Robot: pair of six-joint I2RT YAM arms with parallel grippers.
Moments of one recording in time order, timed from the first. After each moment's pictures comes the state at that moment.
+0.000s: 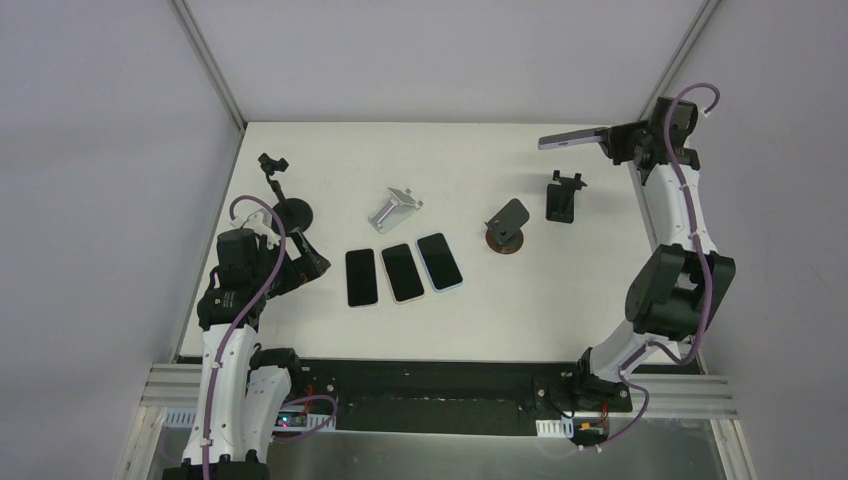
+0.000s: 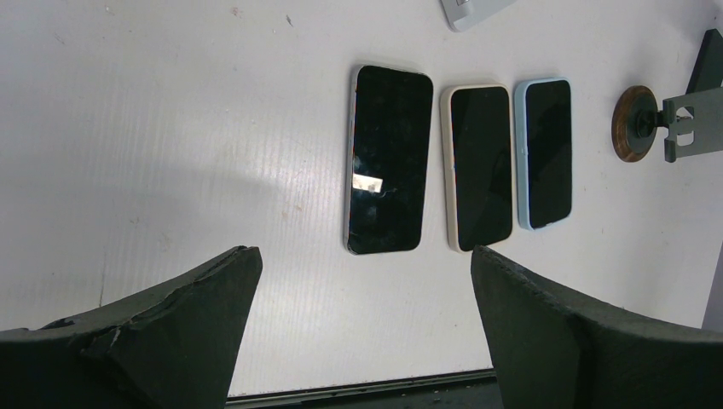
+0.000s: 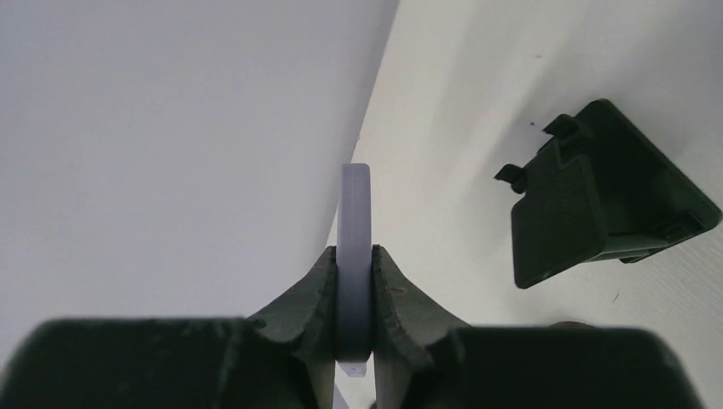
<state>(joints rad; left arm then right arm) 0.11 0.64 0.67 -0.74 0.28 -0.43 -0.22 1.70 1.54 -0.44 -0.17 1.24</state>
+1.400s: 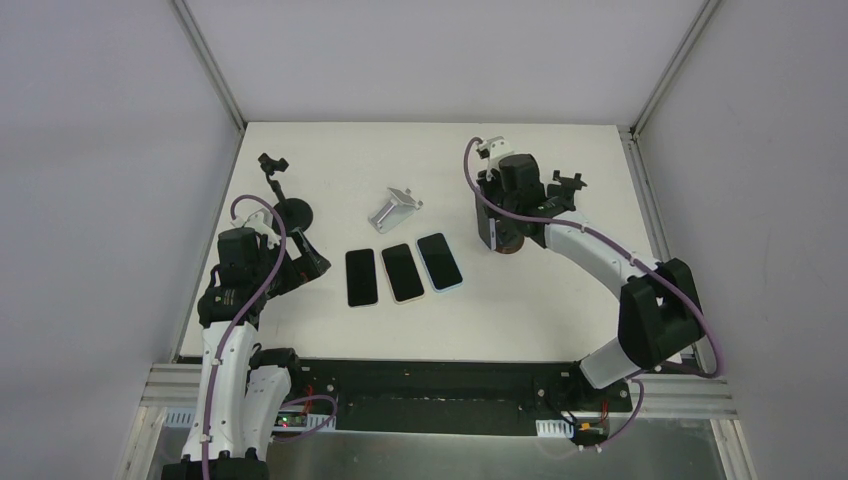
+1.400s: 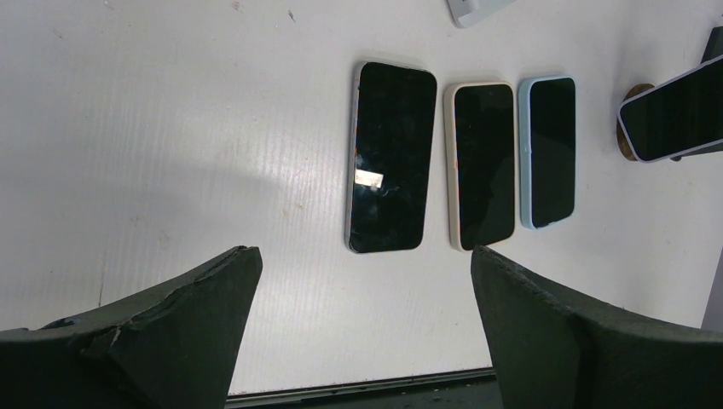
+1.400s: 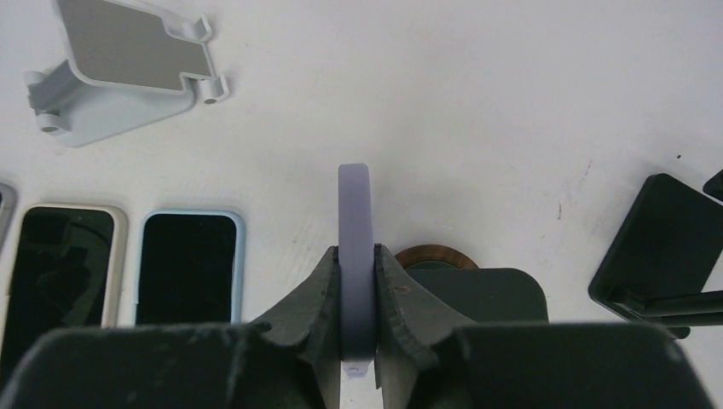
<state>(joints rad) 0.11 0.66 0.67 -0.74 0.28 -0.43 0.52 1.53 1.10 -0.15 0.06 0.04</state>
